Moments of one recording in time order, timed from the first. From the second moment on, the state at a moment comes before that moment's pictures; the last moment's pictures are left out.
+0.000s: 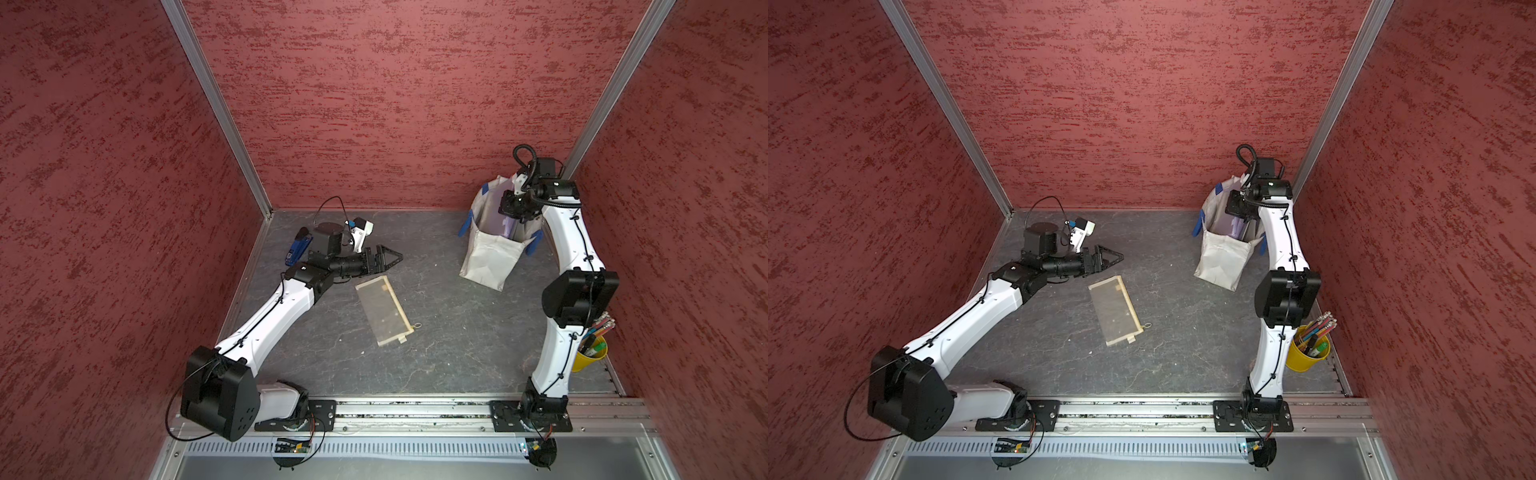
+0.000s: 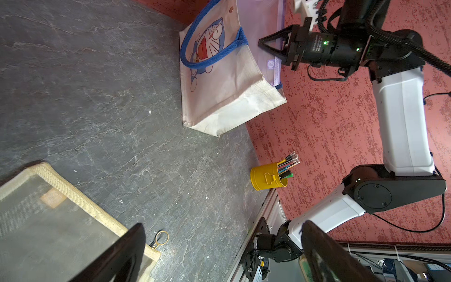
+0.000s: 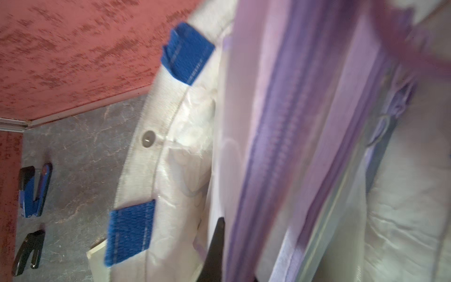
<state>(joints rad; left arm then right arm) -0.36 1.32 1.05 -0.24 0.73 -0.63 -0.07 2.08 2.20 -1.08 -0.24 0.22</state>
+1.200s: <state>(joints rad) -0.36 1.38 0.91 -0.34 0.64 -0.65 0.22 1.72 2.01 -1.08 -0.06 0.21</state>
